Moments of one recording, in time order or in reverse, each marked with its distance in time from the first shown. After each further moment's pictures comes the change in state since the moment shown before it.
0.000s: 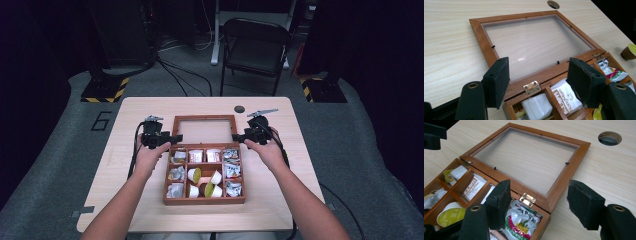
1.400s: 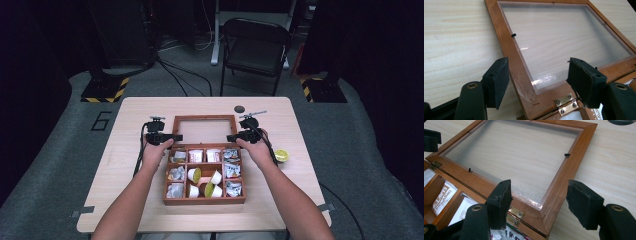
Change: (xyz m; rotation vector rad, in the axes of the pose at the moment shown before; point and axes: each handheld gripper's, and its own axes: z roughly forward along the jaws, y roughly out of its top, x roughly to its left) left arm 0.034 -0.005 0.046 0.095 0.041 -0.141; right arm -0.014 -0.006 0.057 0.072 -0.019 0.091
